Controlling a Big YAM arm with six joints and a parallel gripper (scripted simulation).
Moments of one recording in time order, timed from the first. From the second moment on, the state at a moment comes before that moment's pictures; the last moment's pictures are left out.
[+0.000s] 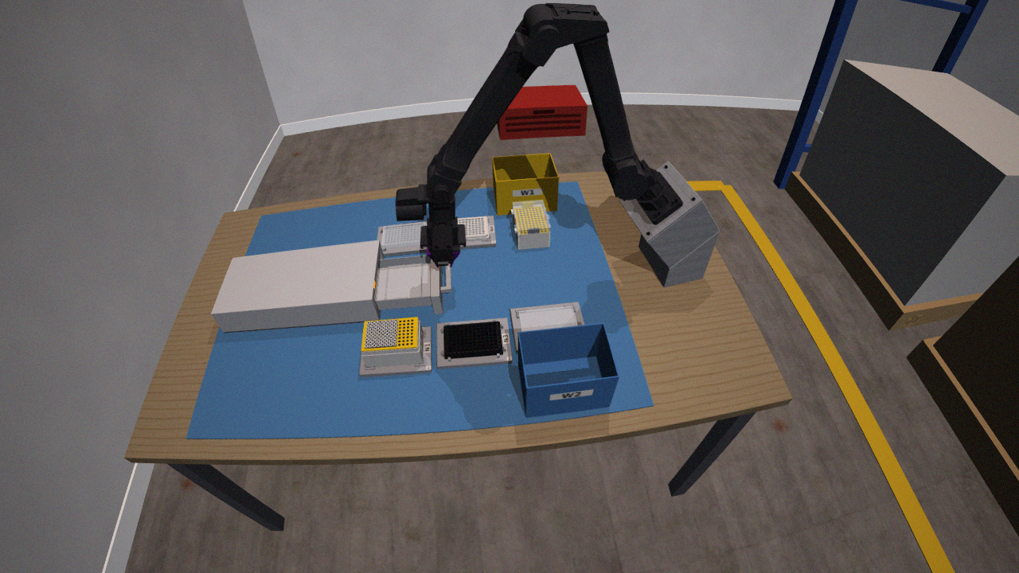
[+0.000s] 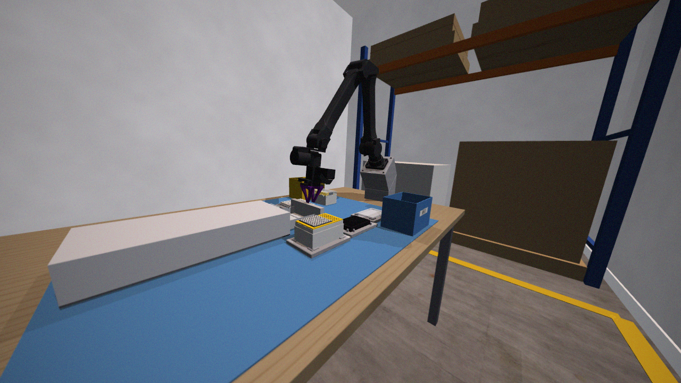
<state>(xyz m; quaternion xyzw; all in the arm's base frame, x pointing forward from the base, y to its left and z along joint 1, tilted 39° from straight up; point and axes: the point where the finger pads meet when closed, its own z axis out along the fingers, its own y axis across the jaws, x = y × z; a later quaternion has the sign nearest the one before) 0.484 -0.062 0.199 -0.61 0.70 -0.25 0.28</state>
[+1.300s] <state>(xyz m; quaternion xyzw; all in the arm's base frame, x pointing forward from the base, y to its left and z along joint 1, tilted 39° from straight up) 0.485 -0.062 0.200 -0.61 0.70 -0.25 0.28</state>
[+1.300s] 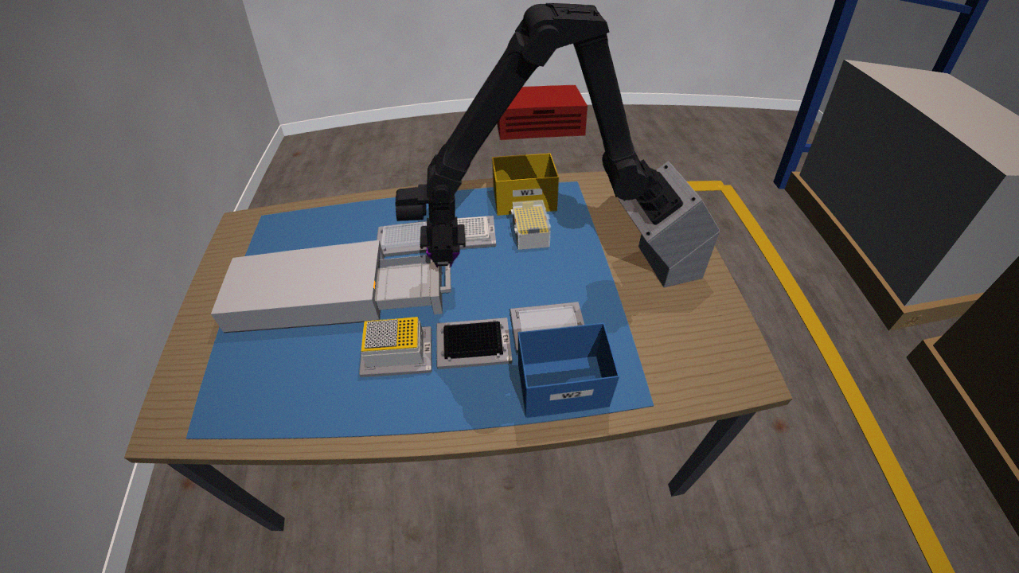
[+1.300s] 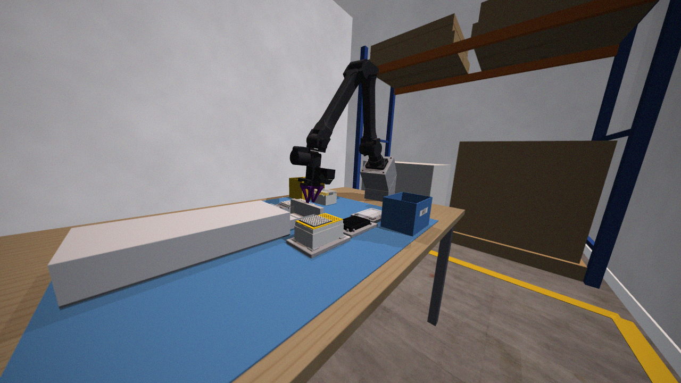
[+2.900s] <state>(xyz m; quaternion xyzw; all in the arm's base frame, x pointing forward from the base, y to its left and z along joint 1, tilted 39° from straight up) 0.486 -0.062 0.200 -0.61 0.69 -0.25 0.28</state>
